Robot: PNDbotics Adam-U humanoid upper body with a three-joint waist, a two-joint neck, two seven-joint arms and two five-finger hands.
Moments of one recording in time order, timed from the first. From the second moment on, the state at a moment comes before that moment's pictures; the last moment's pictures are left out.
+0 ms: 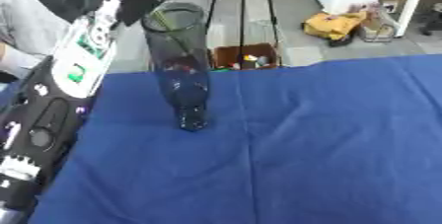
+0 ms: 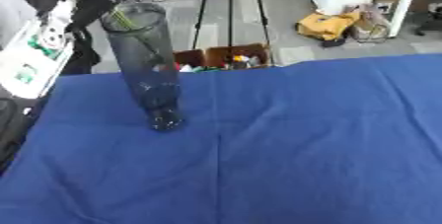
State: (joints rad) left arm -1.42 0.42 -0.05 -0.95 -0.65 0.10 -0.10; right arm -0.37 -0.64 -0.20 -1.99 0.33 -0.39 -0.48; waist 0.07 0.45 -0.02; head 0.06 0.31
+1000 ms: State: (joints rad) left arm -1.42 0.44 -0.05 -0.95 -0.79 0.08 -0.28; right arm -0.36 -0.64 -0.20 -1.99 0.32 -0.39 -0.48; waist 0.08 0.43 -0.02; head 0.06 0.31
